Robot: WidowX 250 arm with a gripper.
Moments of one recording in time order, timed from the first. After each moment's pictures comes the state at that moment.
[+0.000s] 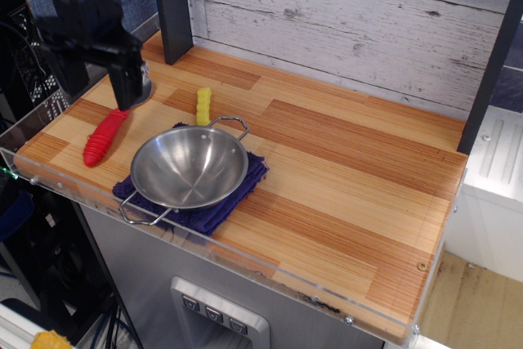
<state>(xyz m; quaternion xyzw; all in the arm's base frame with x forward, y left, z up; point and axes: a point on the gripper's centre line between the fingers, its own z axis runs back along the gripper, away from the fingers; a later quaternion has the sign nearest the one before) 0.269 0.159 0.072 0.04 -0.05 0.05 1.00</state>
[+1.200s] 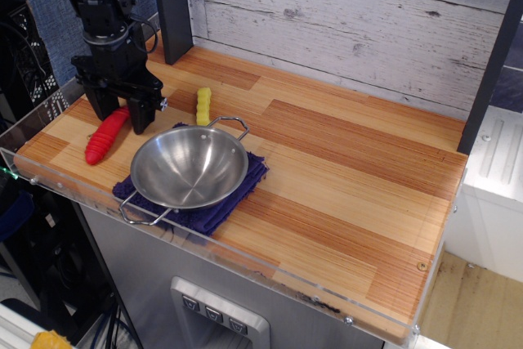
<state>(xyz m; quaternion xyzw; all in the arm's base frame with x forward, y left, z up) 0.290 0.180 0.005 0.05 -0.01 0.04 1.00</state>
